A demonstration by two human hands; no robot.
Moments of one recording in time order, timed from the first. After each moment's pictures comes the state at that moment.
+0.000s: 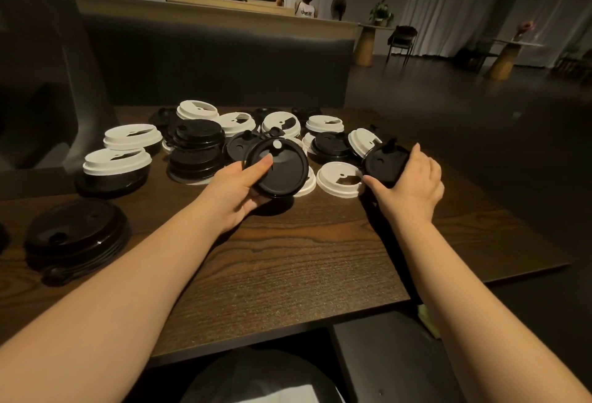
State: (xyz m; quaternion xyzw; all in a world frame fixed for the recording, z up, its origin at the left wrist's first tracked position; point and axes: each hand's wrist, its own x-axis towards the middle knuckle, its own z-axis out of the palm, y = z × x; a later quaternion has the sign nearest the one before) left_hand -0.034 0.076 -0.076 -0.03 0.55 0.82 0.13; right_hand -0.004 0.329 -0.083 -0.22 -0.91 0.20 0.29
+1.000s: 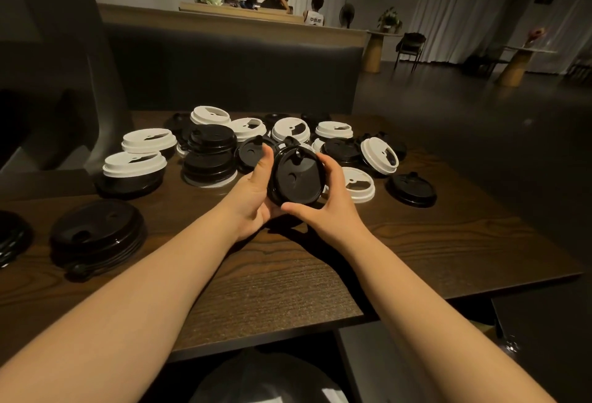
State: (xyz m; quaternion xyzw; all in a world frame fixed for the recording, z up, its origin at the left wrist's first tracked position) left_hand -0.014 0.083 -0.071 0.05 0.56 0.81 0.16; right_hand 0.009 0.230 -0.094 0.11 -0.83 0.52 0.15
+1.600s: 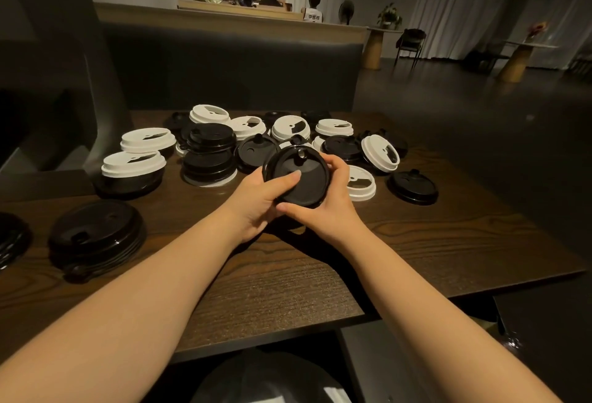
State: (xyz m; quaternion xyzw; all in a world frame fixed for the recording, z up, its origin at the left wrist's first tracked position) left_hand -0.015 0.085 -0.078 0.09 0.54 0.82 0.15; right_hand 0.017 0.224 -0.087 0.09 -0.82 0.56 0.11
